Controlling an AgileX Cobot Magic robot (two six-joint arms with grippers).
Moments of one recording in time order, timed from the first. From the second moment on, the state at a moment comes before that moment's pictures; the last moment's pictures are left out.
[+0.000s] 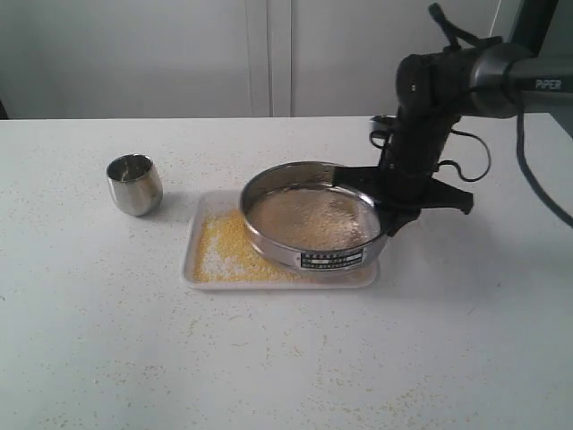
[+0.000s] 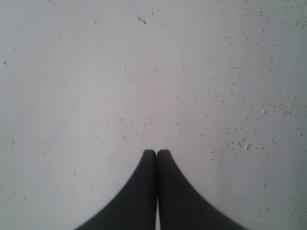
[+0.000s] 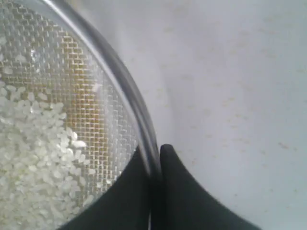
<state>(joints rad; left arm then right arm) -0.17 0.75 -0.67 0.13 1.07 -0.21 0.32 2.11 -1.60 0.04 0.96 0.54</state>
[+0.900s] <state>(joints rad) -0.17 0.75 -0.67 0.13 1.07 -0.21 0.39 2.10 -1.59 -0.07 0.90 0.68</state>
